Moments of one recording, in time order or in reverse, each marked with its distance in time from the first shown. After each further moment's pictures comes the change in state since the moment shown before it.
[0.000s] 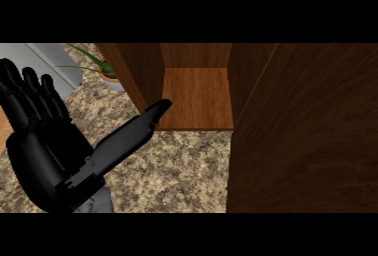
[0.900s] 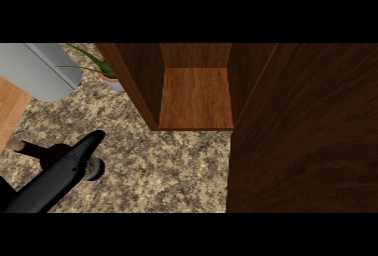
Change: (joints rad) left arm 0.237 0.034 0.063 -0.285 -0.109 -0.107 0.119; right arm -0.002 -0.009 -0.040 -0.011 0.015 0.012 0.015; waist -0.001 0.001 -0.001
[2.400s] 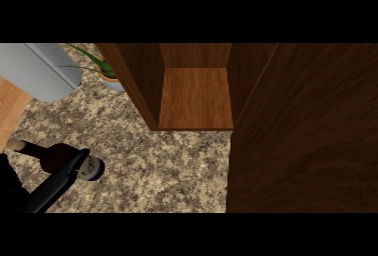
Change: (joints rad) left arm 0.360 0.073 0.155 0.237 0.918 0.175 -0.782; right arm -0.066 -0.002 -0.030 -0.007 0.004 -0.013 0.074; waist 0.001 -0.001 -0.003
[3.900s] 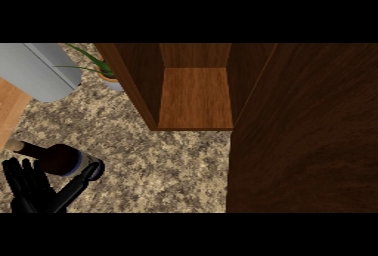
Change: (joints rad) left arm 0.005 -0.098 0.234 0.495 0.492 -0.418 -0.637; right arm -0.041 0.025 -0.012 -0.002 -0.006 0.004 0.043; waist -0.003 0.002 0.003
